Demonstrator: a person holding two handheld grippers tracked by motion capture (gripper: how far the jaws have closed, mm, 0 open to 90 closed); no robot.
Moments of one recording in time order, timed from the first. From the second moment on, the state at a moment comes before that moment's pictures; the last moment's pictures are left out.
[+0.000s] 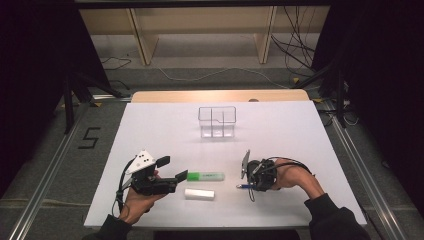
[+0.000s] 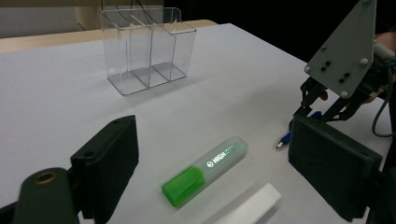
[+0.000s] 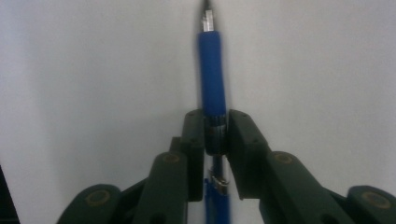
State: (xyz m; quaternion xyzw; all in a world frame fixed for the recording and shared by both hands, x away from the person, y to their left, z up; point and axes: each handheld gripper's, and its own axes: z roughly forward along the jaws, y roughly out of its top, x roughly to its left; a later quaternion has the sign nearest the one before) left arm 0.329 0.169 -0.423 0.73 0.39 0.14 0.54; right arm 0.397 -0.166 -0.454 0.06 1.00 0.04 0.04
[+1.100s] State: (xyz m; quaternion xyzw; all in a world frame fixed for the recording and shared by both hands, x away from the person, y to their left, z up) left arm 0.330 0.170 -0.425 0.73 0.40 0.15 0.53; right arm 0.420 -0.192 -0.396 0.25 0.89 0.36 0.16
